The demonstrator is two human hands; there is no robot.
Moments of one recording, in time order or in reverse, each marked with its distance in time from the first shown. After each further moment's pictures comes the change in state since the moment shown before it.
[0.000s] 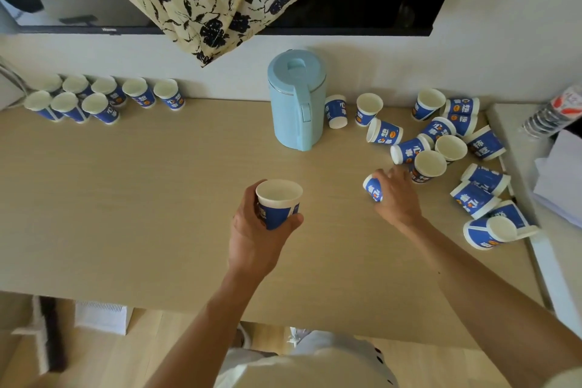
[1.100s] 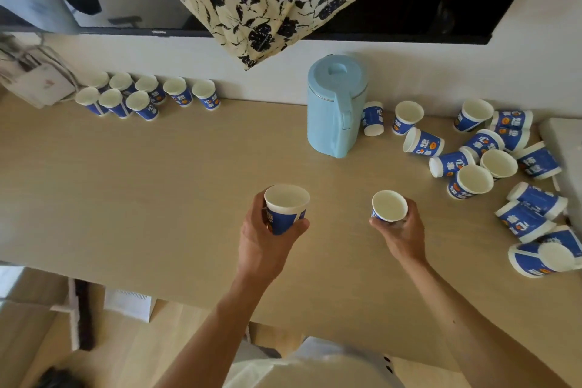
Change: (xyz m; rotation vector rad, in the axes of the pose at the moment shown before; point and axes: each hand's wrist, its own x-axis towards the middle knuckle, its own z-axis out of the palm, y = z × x) left_hand 0.014 -0.023 -0.036 -0.048 0.063 -0.039; right_hand -0.039 -0.064 0.047 1.104 0.217 0.296
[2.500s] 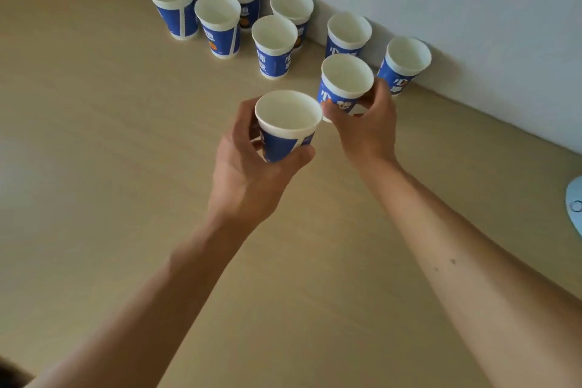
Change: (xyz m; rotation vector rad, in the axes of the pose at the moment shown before) left_hand 0.329 -0.207 -0.291 -0.130 0.198 0.142; right_hand 0.069 -0.228 0.567 0.015 -0.232 -0.263
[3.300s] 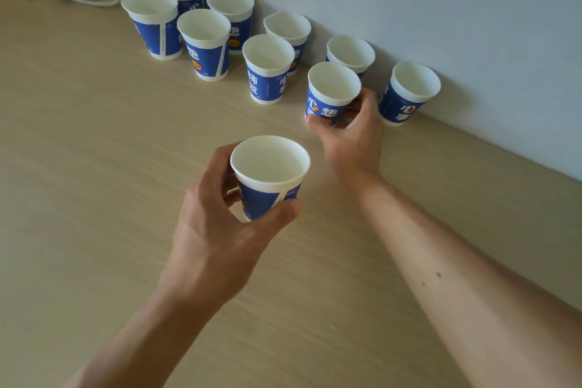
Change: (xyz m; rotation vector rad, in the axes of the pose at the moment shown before) left_hand 0.001 -0.039 -0.009 -0.069 -0.046 0.020; right_hand 0.036 0.023 0.040 -0.037 0.097 -0.131
